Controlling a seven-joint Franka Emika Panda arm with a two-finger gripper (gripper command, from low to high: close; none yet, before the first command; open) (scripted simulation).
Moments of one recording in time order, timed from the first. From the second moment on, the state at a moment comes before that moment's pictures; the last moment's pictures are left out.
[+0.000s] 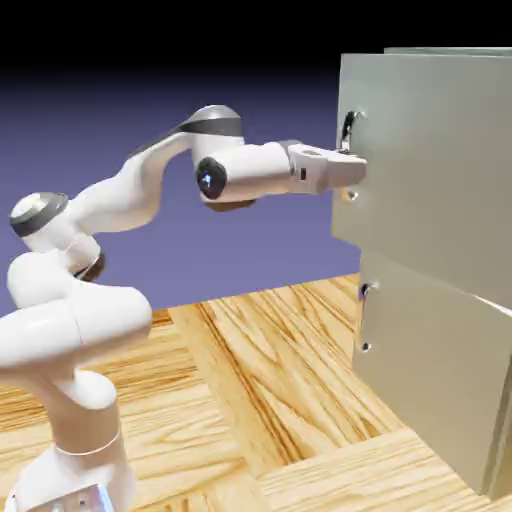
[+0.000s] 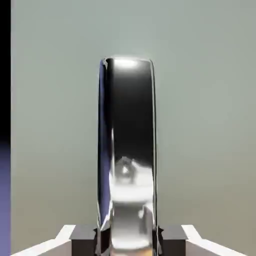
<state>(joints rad) -1.34 -1.56 0.95 -2.65 2.47 1.93 -0.49</state>
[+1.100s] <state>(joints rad) -1.75 -0.71 0.45 -2.52 1.54 0.73 -1.21</state>
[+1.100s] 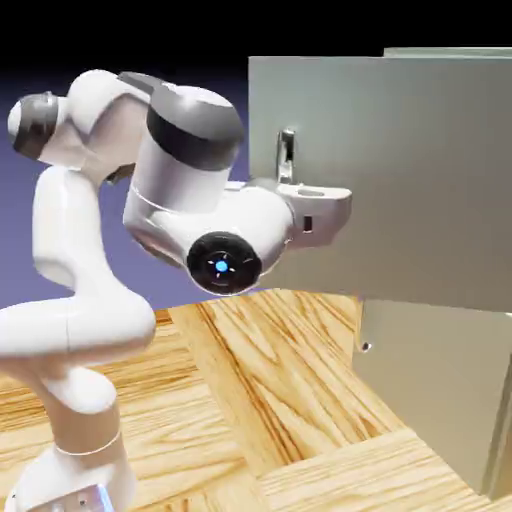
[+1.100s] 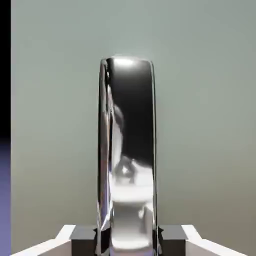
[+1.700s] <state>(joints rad) -1.78 -0.06 0.53 -1.95 1.09 0.62 -1.39</state>
